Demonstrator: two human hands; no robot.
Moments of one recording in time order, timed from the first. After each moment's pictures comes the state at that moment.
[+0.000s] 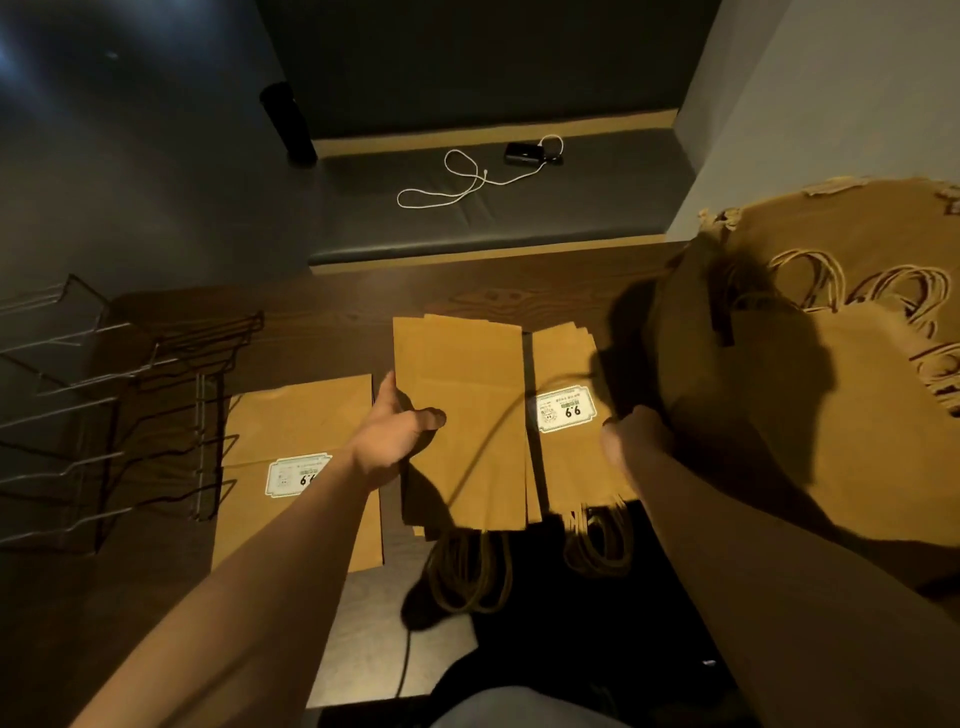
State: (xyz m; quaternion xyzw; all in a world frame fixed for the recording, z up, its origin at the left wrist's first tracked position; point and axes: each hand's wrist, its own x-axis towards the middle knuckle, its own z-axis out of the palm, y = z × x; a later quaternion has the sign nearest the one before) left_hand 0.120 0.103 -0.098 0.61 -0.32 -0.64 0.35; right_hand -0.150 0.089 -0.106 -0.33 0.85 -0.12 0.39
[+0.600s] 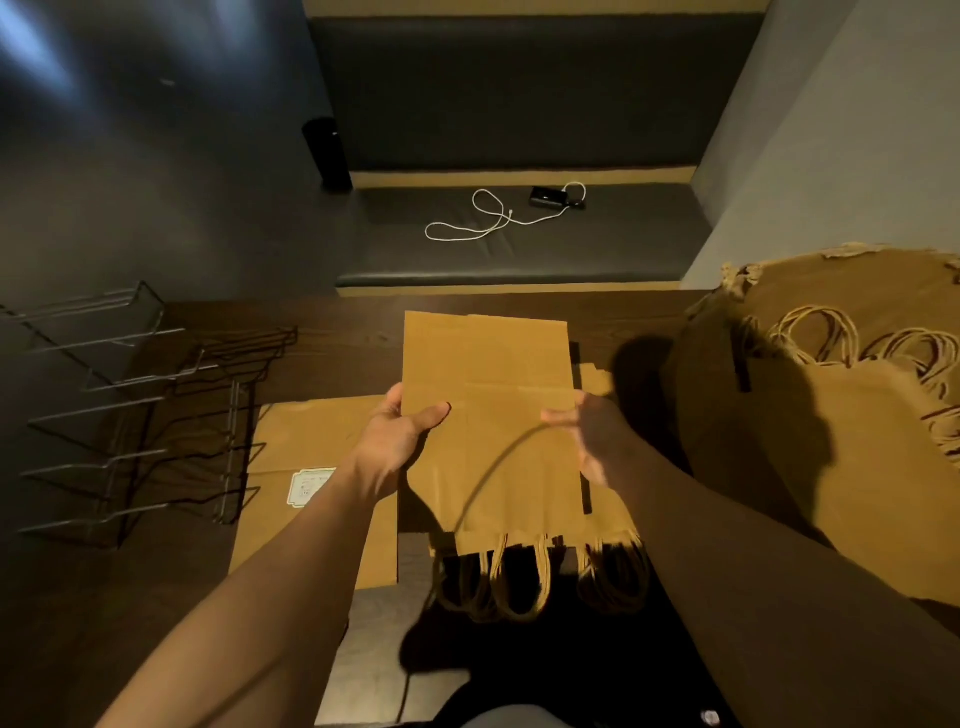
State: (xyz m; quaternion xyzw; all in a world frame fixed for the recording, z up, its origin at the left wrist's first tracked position) left_hand 0.133 0.104 -0.076 0.62 -0.25 -0.61 0.43; right_hand -0.090 0.071 -0.057 -0.30 0.65 -0.30 0.63
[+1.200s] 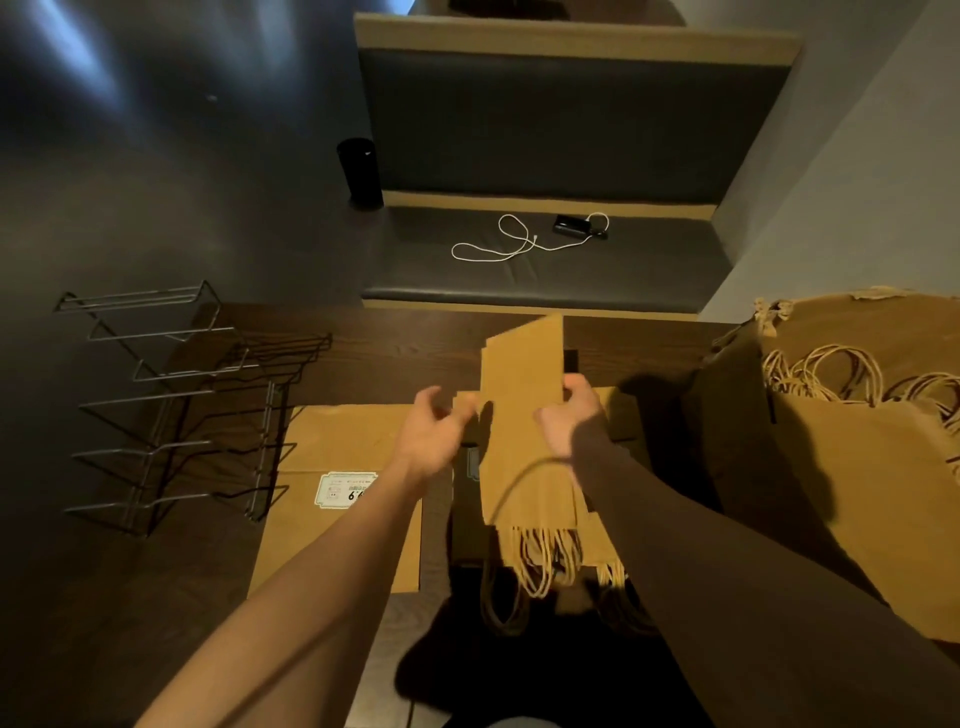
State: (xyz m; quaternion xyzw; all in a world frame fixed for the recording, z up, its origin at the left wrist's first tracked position) left_hand 0.135 0.106 -0.061 0.70 -0.35 -0.52 0.34; right_hand -0.023 0.072 -0.023 -0.43 0.67 -0.29 0.53
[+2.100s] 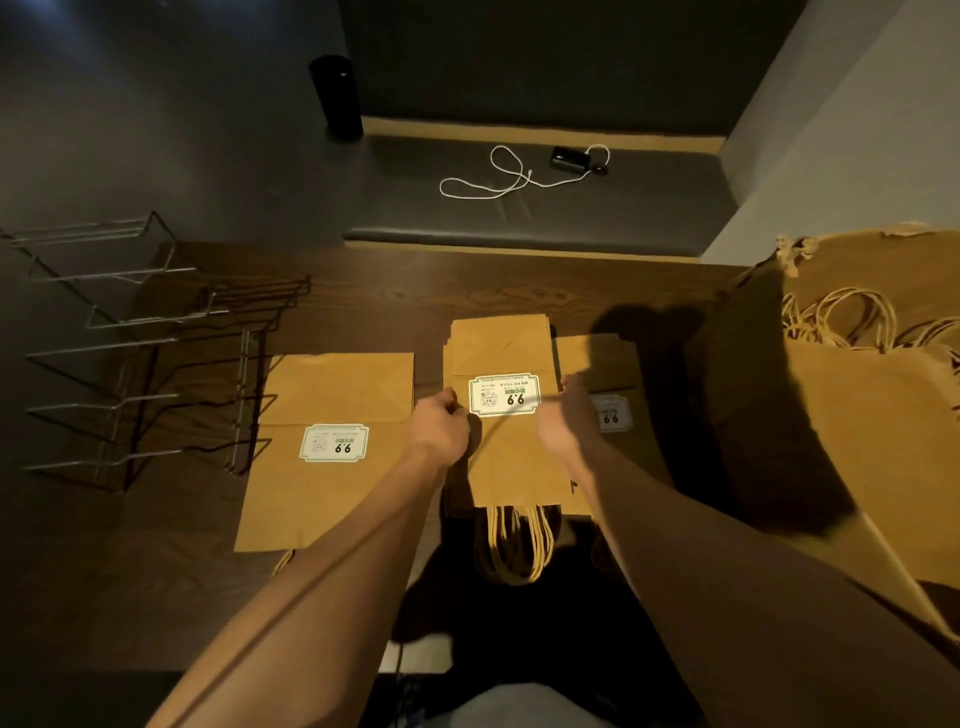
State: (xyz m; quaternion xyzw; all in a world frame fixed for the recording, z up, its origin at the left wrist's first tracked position) left_hand 0.119 0.115 -0.134 0.76 -0.33 -0.50 0.25; right_hand -0.030 0.093 -0.081 -0.40 0.75 -0.18 0.50
